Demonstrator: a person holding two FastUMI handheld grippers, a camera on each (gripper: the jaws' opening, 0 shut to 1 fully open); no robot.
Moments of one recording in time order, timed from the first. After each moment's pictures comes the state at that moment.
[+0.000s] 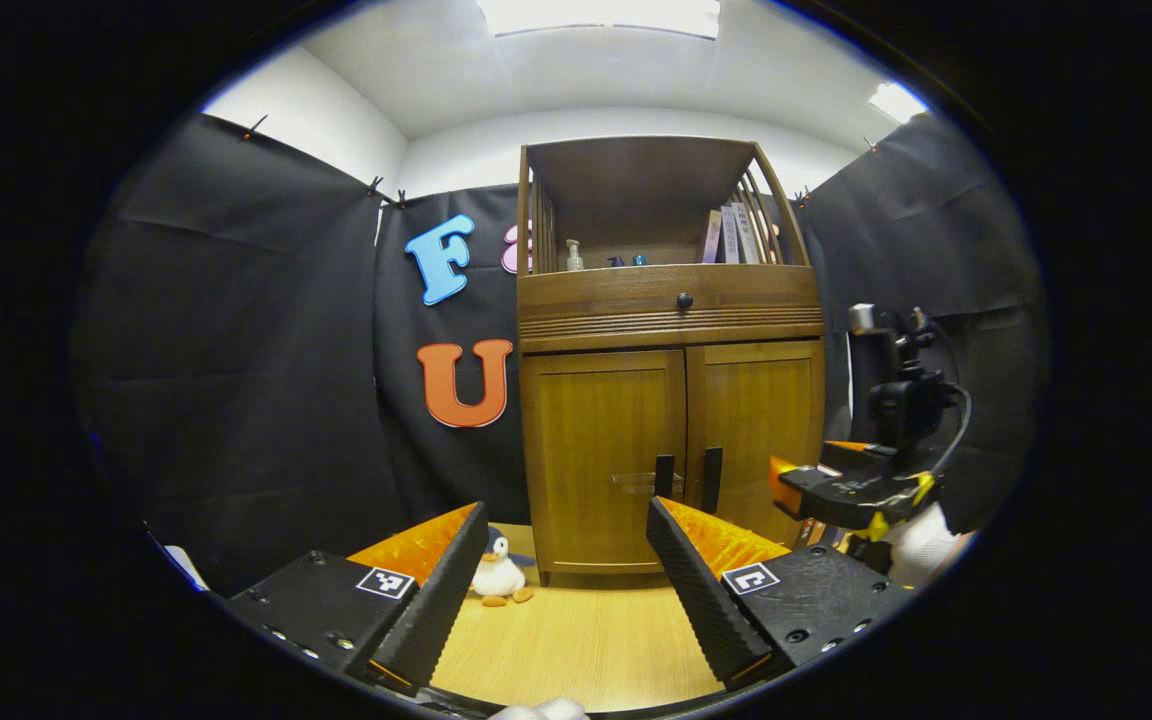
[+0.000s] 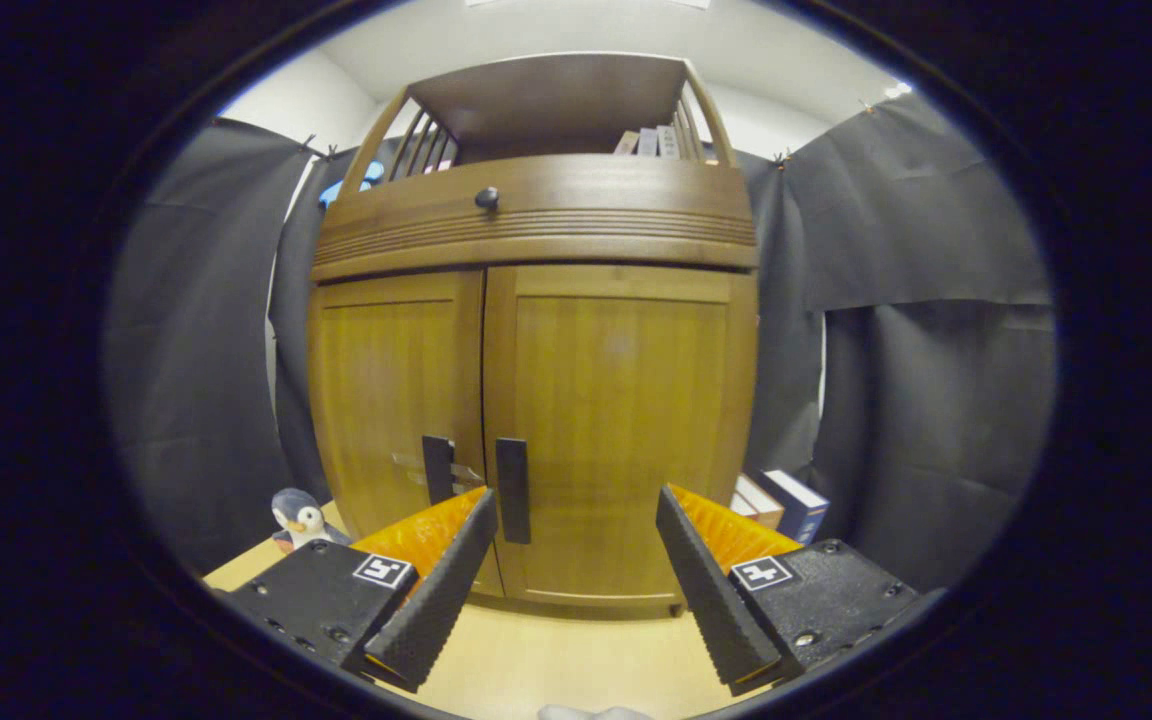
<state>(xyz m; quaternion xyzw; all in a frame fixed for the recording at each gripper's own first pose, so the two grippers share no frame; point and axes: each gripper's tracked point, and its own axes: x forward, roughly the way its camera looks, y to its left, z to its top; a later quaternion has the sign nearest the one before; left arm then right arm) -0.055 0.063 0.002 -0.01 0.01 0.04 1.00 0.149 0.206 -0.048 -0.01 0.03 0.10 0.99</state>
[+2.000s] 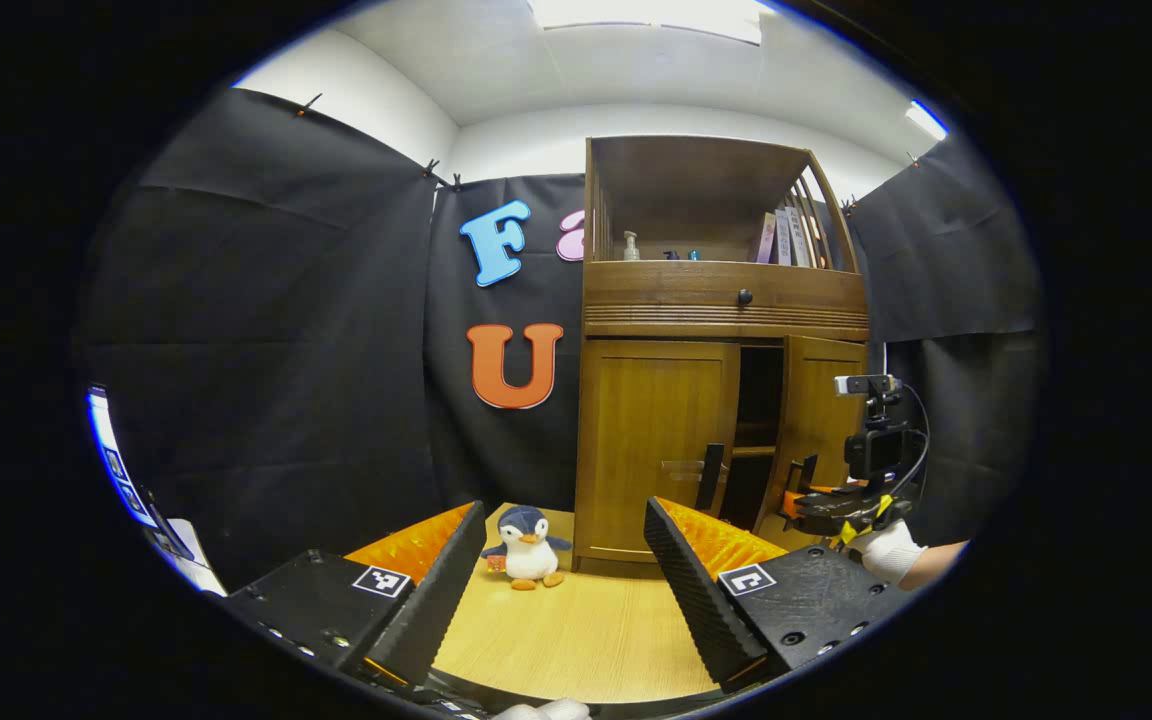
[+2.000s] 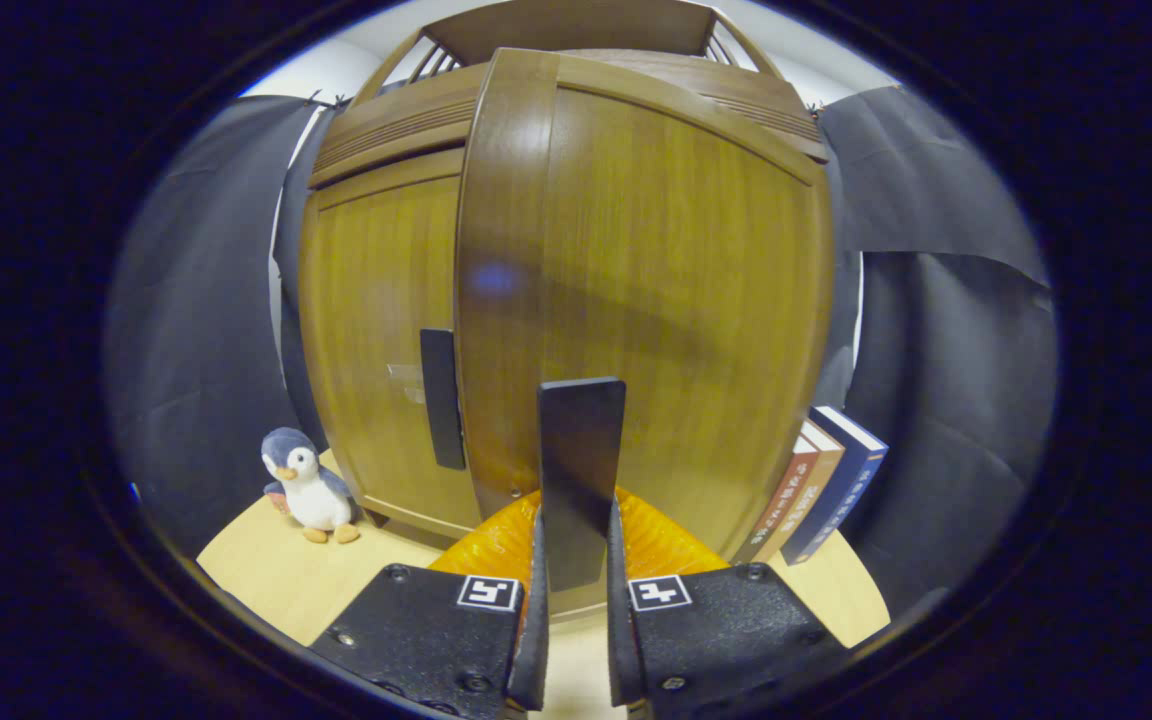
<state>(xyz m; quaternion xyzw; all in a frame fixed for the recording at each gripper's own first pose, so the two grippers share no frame) -0.082 0.117 -0.022 -0.06 0.04 0.06 1.00 0.153 0.208 -0.124 -0.03 0.13 0.11 0.98</state>
